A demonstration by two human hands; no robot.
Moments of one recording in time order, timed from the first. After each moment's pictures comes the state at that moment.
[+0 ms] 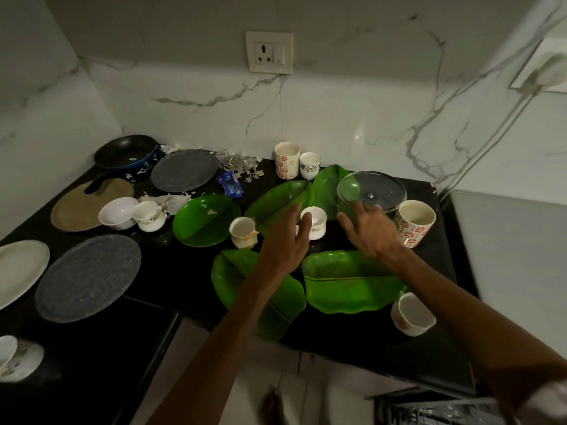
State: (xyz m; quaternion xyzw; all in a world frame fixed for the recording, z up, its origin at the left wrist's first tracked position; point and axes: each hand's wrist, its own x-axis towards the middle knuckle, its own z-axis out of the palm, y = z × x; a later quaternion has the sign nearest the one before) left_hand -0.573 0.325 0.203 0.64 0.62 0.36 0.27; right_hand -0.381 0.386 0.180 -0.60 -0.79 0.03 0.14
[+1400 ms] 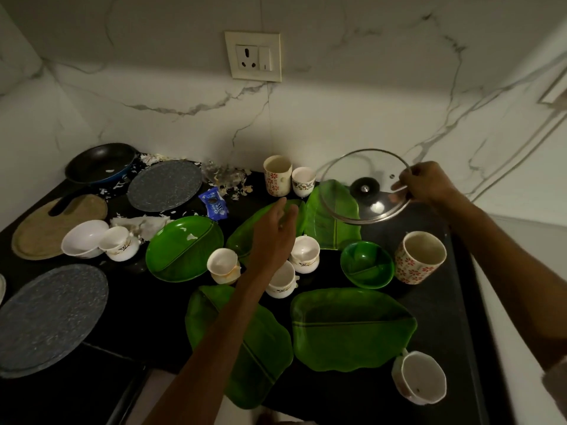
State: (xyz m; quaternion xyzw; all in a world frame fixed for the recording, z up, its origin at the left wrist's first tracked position) left_hand -0.567 0.428 0.208 0.54 0.65 0.41 0.33; right_hand -0.287 0.560 0.231 -0.70 -0.57 0.32 0.29
